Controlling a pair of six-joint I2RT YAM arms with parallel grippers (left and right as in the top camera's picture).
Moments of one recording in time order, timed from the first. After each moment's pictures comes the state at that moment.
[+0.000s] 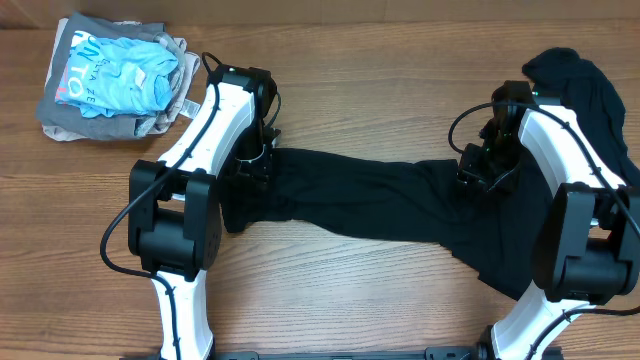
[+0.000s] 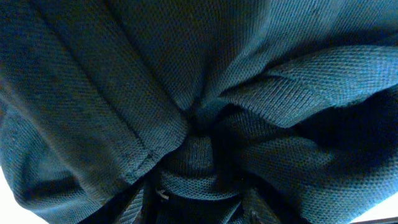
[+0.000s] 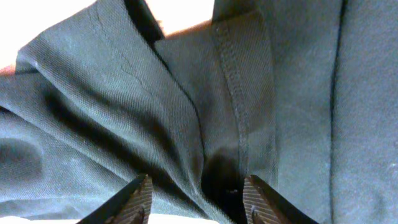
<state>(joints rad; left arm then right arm) -0.25 2.16 1.75 -1.44 0.02 0.04 -0.09 1.94 1.42 -1.20 -0.14 0.28</state>
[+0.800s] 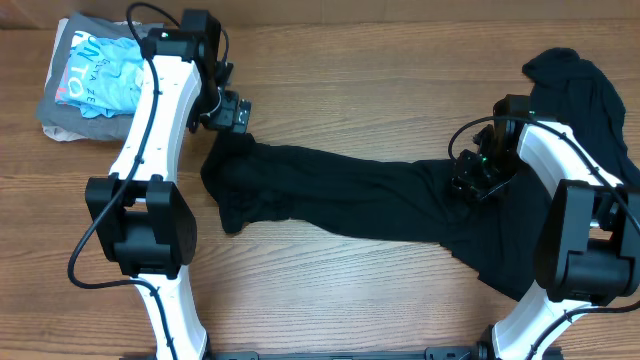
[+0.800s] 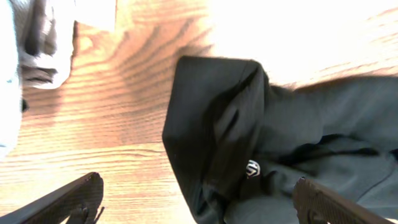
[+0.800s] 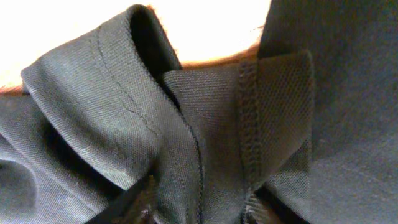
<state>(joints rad) -0.08 2.14 2.03 -1.36 -0.06 0.05 -0.11 1.94 1.28 -0.98 -0.28 0.23</state>
